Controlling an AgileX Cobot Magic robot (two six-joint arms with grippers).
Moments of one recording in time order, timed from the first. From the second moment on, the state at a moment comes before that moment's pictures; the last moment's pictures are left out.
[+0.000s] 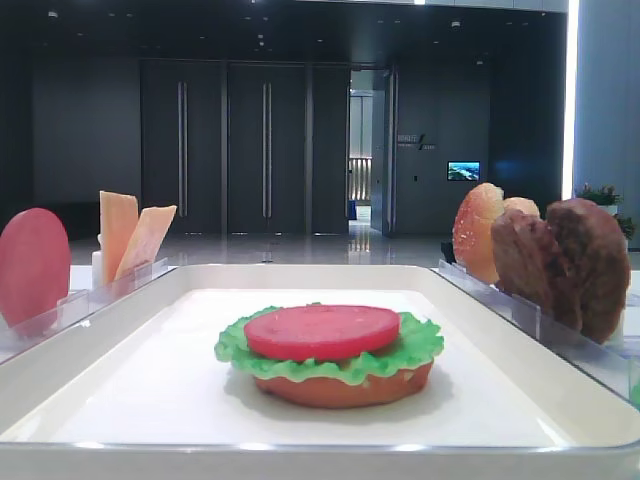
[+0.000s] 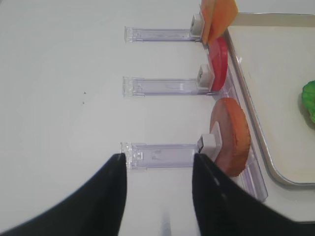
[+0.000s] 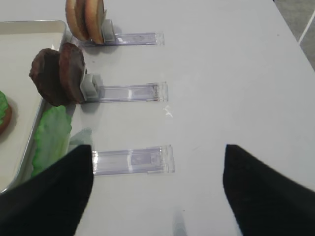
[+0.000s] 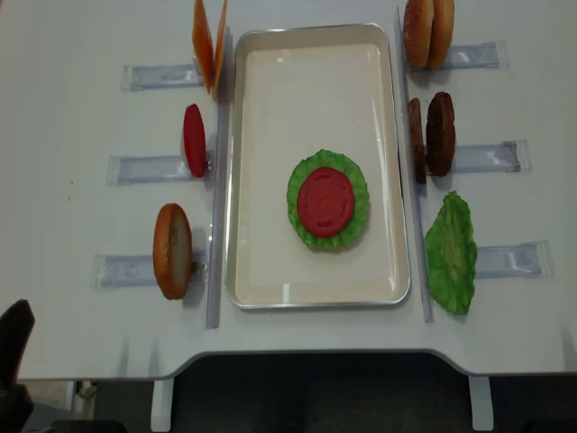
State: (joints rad) left arm 0.07 -0.02 -0.47 -0.09 1.11 0.04; right arm -0.05 -0.01 -0.51 0.10 1.14 -0.09
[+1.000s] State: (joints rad) left arm 0.07 -0.02 -0.47 -0.06 1.11 0.05; right arm -0.05 -0.01 -0.51 0.10 1.14 -0.09
